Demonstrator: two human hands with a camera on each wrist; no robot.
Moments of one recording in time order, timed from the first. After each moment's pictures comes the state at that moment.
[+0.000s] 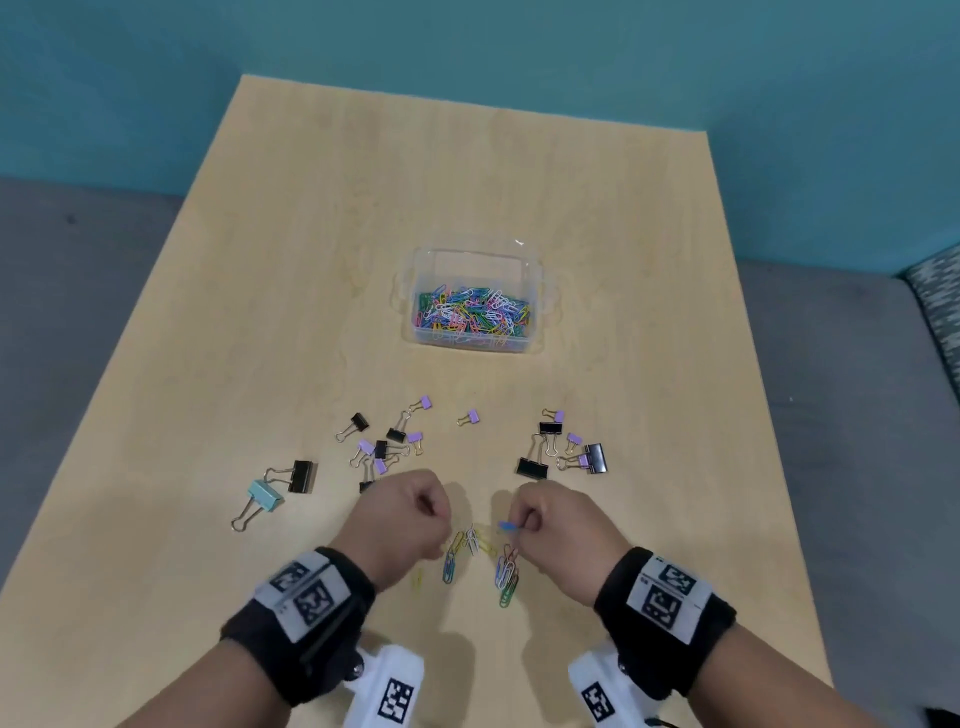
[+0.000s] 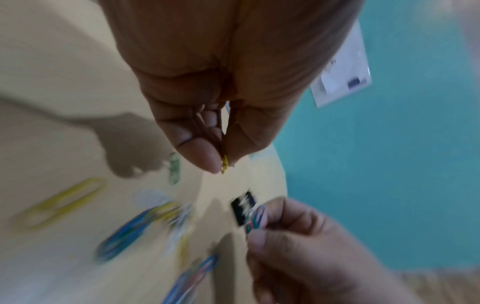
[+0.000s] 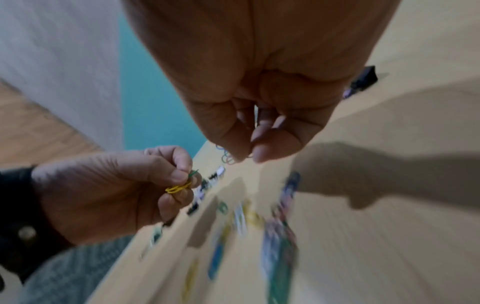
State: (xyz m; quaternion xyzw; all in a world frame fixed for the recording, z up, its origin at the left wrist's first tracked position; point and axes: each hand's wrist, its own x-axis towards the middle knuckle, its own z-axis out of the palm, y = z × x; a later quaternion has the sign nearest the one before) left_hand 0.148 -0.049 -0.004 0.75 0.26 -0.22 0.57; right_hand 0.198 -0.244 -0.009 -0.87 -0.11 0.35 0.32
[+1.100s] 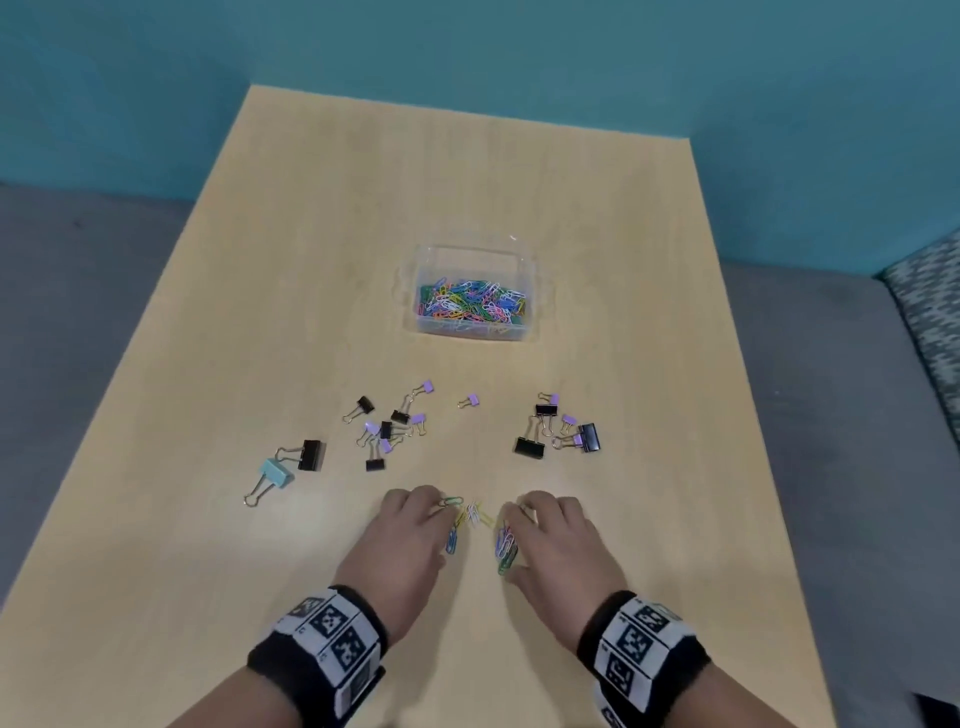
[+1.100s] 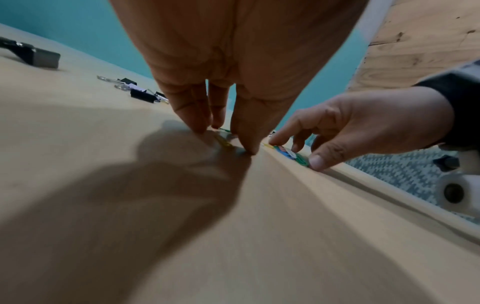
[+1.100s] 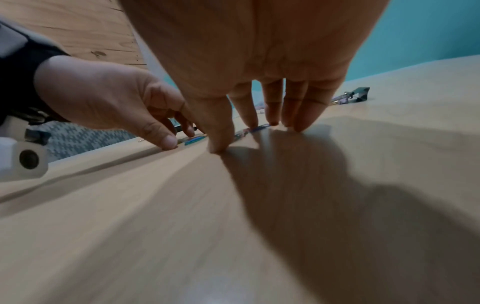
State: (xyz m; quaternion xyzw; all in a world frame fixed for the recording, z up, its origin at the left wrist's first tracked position) left_hand 0.088 -0.056 -0.032 0.97 -0.06 -0.13 0.18; right_hand 0.135 -0.260 -0.025 -0.94 -0.27 0.21 0.07
